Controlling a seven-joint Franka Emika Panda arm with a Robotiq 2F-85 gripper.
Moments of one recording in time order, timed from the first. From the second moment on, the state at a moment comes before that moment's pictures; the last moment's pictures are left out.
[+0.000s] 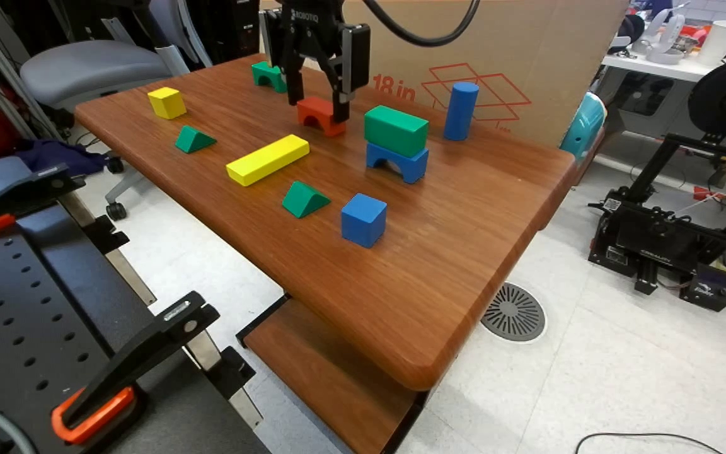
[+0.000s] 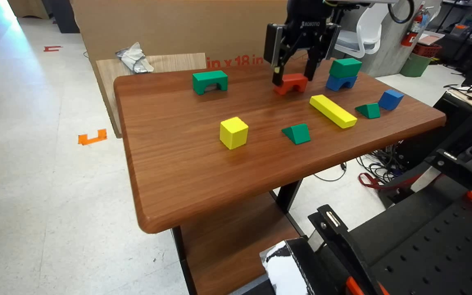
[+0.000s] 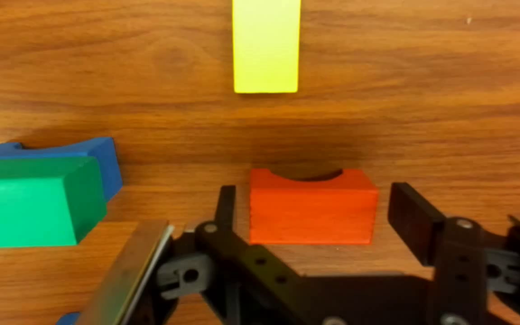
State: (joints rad) arm 0.04 0.57 -0.02 -1.95 -0.04 2.51 0.02
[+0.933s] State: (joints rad) arm -0.05 0.16 0.00 -2.17 0.06 2.27 -0.05
